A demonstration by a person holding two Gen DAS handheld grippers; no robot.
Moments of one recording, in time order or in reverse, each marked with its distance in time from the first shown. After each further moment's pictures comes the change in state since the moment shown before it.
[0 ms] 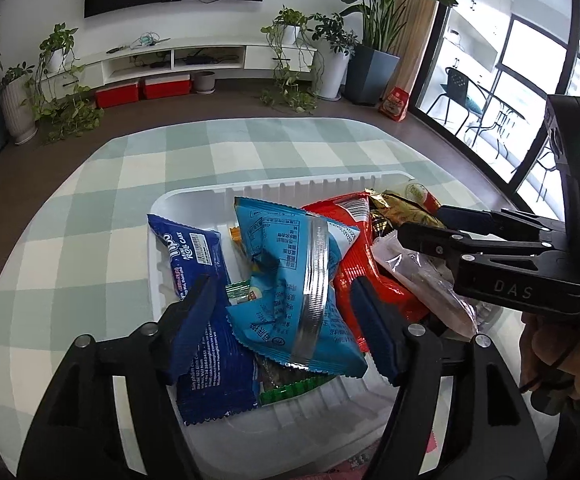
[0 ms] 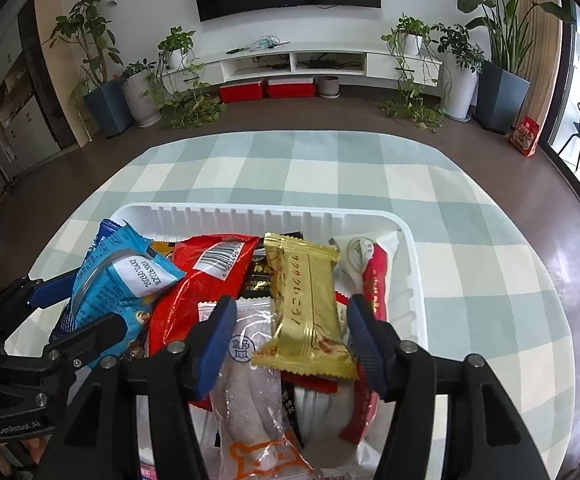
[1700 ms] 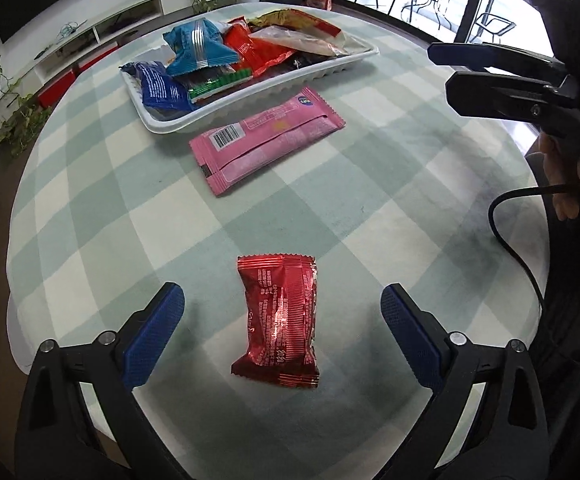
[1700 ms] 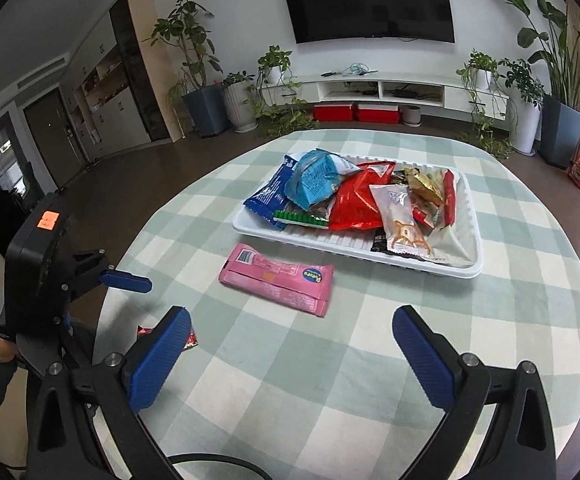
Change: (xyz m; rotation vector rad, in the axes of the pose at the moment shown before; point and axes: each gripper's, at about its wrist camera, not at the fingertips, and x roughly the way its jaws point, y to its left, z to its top) left arm -0.137 -0.031 -0.182 0.332 0.321 -0.072; right arm -0.143 0.059 -0.141 -0.154 -0.093 0.282
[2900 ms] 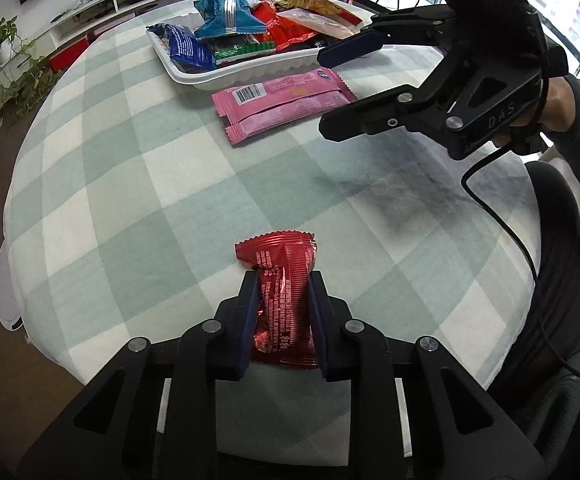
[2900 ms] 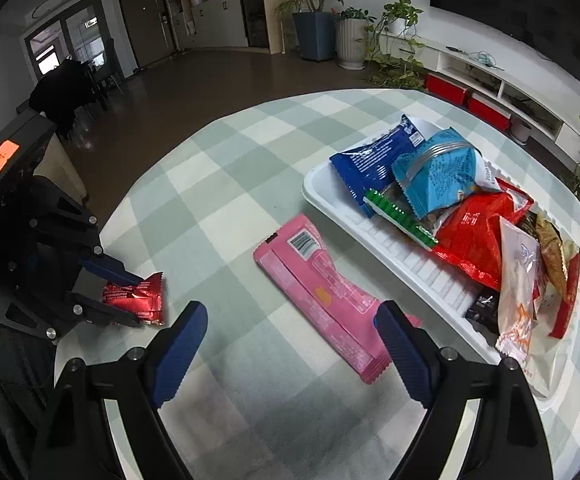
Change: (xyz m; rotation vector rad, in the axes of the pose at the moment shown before) left arm -0.009 0.009 -0.024 -0.105 0.018 -0.025; right arm 0.097 0.027 0.031 -0.399 0.264 0.214
